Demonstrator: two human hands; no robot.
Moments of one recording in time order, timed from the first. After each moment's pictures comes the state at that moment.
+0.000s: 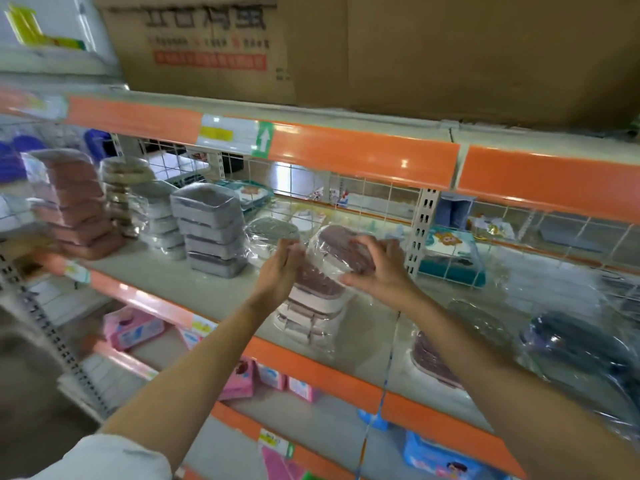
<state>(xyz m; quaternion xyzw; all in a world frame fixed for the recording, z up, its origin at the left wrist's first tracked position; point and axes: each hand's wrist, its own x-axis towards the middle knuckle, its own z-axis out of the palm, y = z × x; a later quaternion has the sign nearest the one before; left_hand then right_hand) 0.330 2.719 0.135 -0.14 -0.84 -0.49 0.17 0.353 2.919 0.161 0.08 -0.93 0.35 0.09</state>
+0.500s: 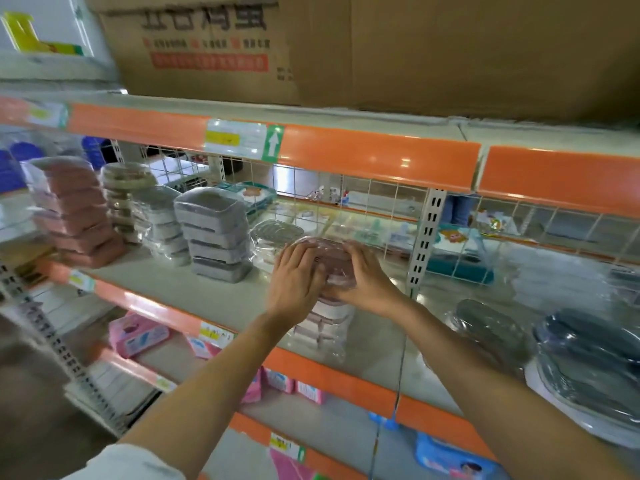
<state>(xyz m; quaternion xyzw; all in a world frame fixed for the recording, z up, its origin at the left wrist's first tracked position) 0.319 2.721 0.120 -0.25 -0.88 -0.26 0.32 0.341 2.883 0.148 0.15 -0.94 0.30 0.07</state>
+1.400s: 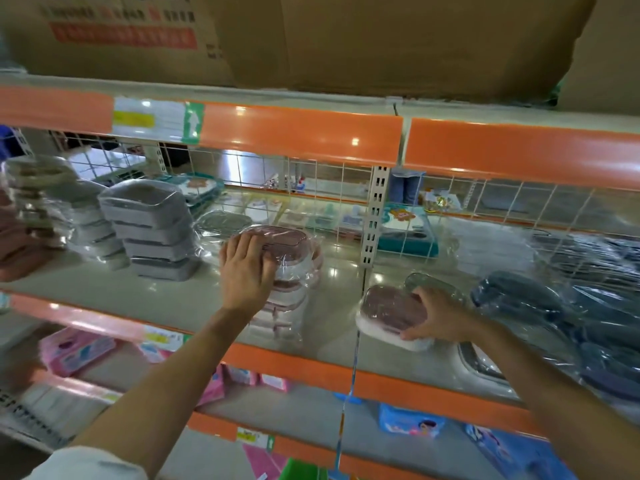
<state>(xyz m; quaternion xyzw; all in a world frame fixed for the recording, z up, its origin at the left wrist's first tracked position) 0.317 2.734 0.111 -0.19 -0.86 -0.28 0.37 0.424 3.048 0.114 -0.05 -0.98 0.17 -0.10</state>
